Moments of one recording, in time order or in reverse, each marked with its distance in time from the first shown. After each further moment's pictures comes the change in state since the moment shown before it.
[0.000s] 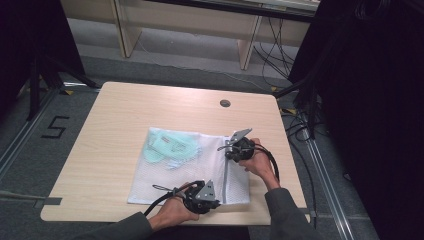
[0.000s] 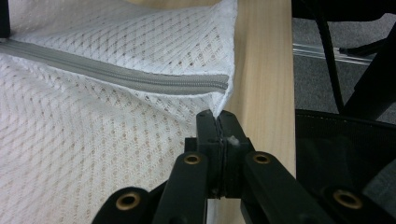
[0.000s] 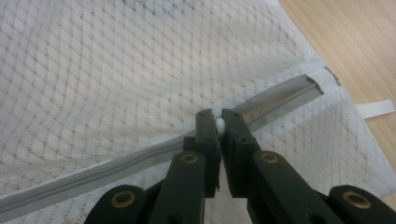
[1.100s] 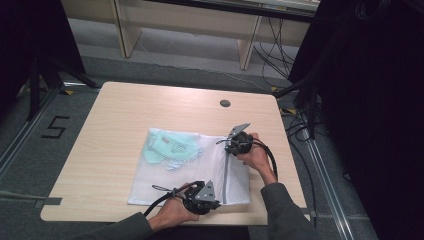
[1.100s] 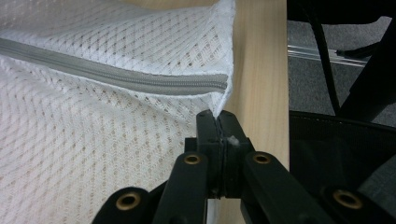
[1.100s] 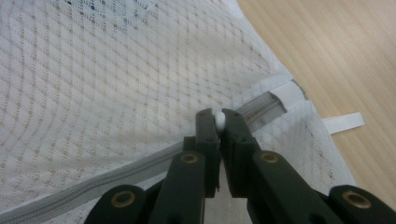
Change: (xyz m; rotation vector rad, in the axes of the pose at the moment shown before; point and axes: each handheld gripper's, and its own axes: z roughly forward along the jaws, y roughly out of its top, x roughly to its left) left arm -0.002 0.001 -0.003 0.003 0.006 0.008; right arm -0.018 0.010 0.011 0.006 -0.040 -0.003
